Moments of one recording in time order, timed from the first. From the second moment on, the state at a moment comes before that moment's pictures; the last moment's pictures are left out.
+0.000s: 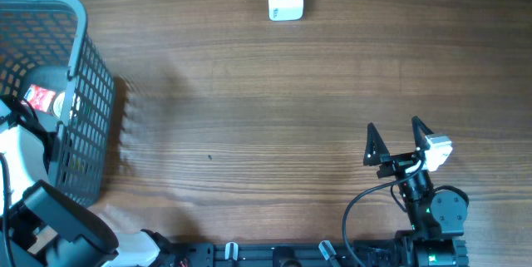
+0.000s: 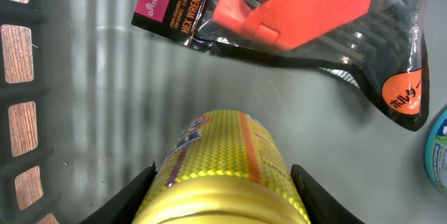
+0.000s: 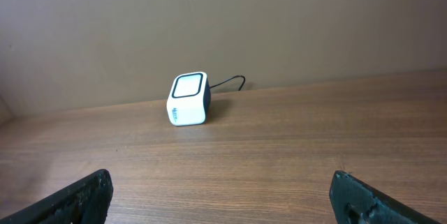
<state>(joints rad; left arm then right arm) 0.74 1.60 1.05 -0.87 -0.21 -0.88 0.02 0.01 0.01 0.01 -0.18 0.20</state>
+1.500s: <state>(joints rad) -0.34 1.77 1.54 -0.82 0.23 -1.02 0.02 0.01 0.01 0.01 -0.18 0.21</state>
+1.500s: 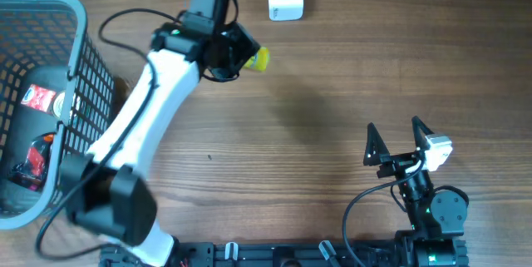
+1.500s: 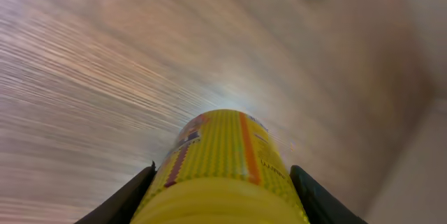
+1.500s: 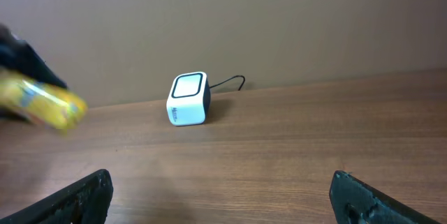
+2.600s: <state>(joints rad) -0.55 2.02 1.54 -0.87 -0.19 0.27 0.02 0.01 0.01 0.01 -0.18 0.21</state>
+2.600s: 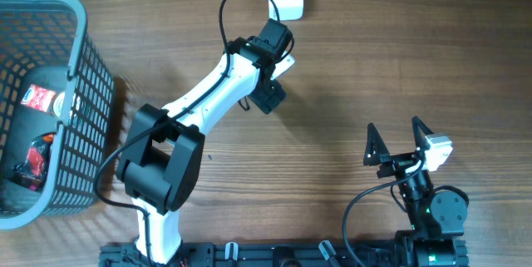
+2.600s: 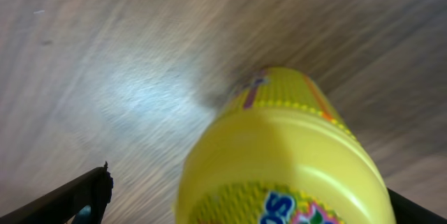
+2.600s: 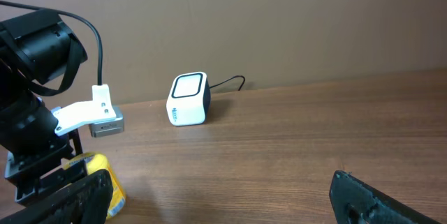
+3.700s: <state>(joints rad) 0.60 1.90 1.54 -1.02 -0.08 -0.95 0.02 0.01 0.01 0.01 -0.18 0.20</state>
